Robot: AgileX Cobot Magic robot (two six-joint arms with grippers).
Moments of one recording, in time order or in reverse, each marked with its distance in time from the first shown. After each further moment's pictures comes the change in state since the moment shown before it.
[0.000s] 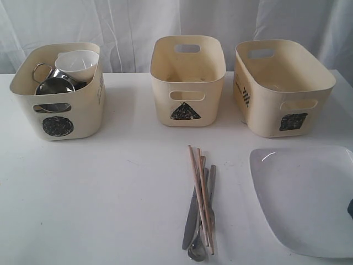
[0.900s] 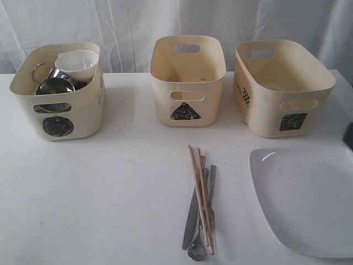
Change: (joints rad) left arm 0.000 0.000 0.000 0.000 0.002 -0.002; right arm 0.039 0.371 -0.431 0.196 0.102 -0.161
